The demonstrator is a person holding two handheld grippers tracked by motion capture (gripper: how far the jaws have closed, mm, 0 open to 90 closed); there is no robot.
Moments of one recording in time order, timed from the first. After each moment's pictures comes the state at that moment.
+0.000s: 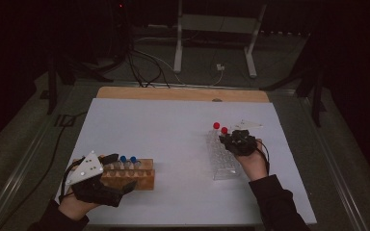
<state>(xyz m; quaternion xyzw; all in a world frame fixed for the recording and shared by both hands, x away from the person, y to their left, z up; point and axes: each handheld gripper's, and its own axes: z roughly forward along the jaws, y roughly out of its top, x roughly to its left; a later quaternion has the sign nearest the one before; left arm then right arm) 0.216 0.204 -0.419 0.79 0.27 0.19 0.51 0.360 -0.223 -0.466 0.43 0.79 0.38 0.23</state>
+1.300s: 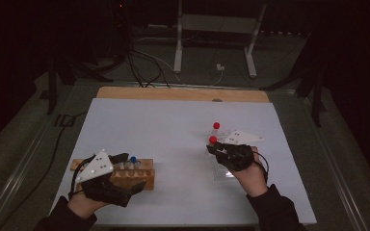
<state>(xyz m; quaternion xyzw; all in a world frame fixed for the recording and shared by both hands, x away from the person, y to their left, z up) 0.220 0.180 -0.414 0.80 0.25 0.16 0.52 0.293 -0.189 -0.424 0.33 0.80 0.45 0.22</state>
